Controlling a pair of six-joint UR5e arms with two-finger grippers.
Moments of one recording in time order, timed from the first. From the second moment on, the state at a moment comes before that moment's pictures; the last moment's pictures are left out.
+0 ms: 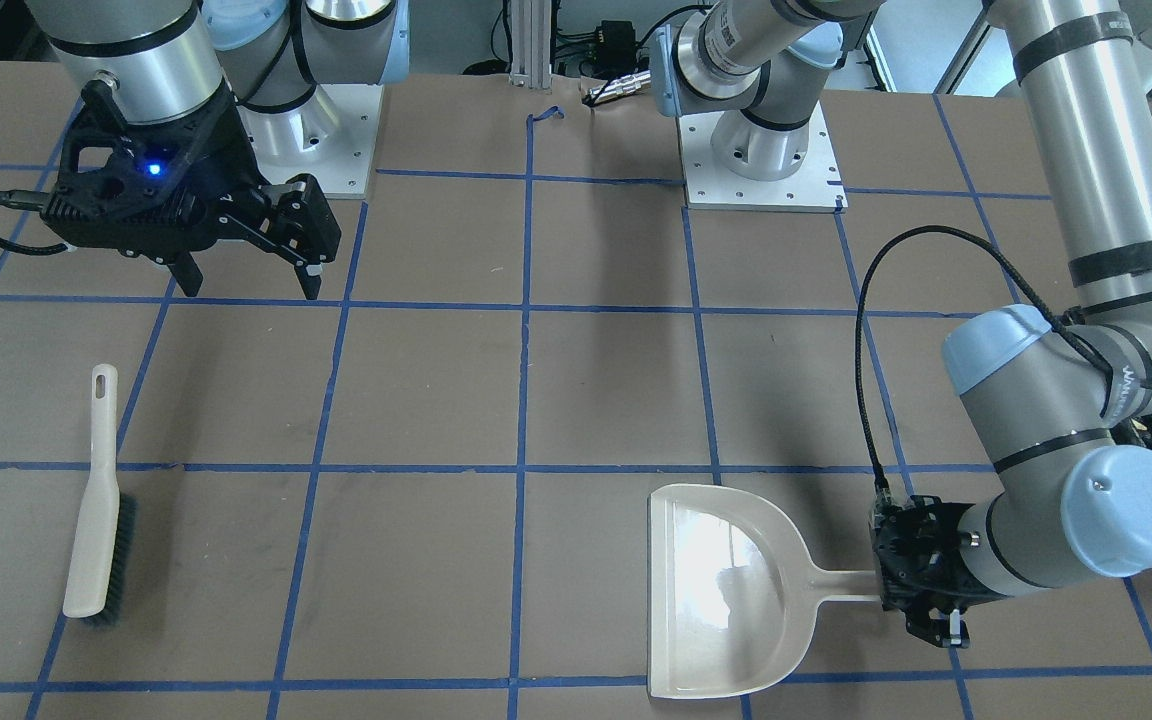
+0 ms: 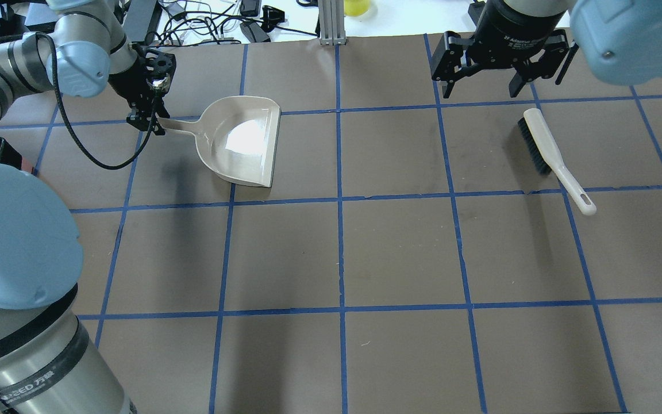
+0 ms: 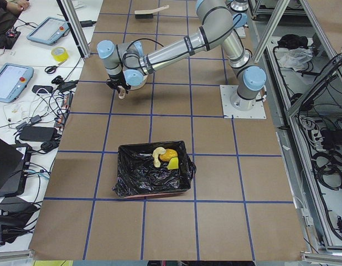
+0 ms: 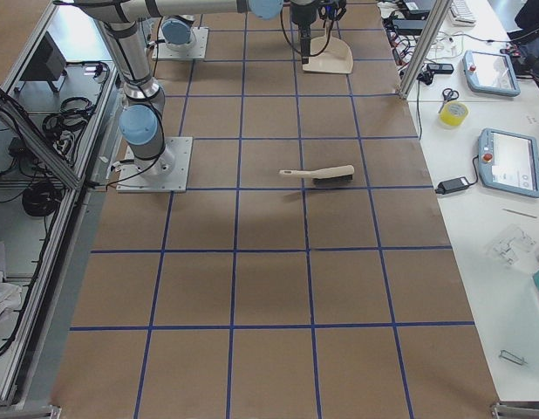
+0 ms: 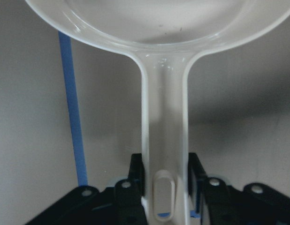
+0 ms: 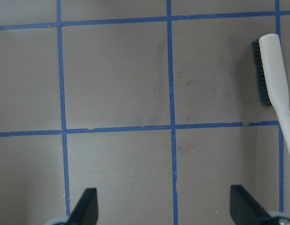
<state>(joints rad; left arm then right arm) -1.37 -2.19 -1.32 -1.27 1.56 1.81 1.63 -1.51 1.49 -1.67 -1.56 0.09</state>
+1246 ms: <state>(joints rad) -1.52 -1.74 -1.32 -1.70 1.61 0.89 1.63 -1.51 1.49 -1.68 -1.56 0.09</state>
